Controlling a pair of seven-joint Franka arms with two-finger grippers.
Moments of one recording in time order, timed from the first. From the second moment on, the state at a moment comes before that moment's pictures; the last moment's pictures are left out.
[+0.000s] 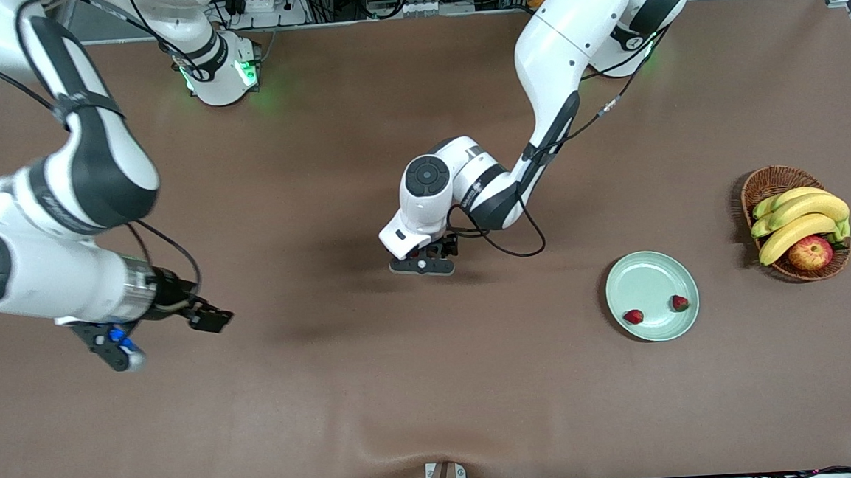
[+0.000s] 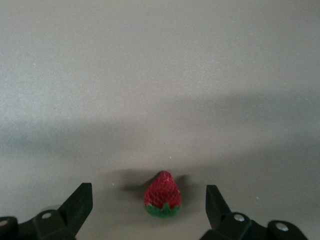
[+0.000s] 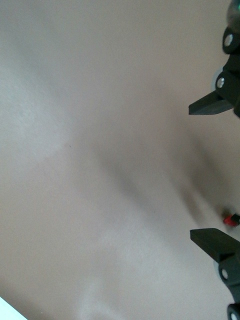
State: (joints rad) left arm -0.64 0.90 -0.22 -1.36 0.20 2.35 -0.78; right arm -0.18 0.53 0.46 -1.29 -0.06 1.72 0.86
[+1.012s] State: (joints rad) left arm -0.72 0.94 -0.14 -1.34 0.20 2.37 -0.81; right arm -0.04 0.24 0.15 -1.29 -0.06 1.49 0.35
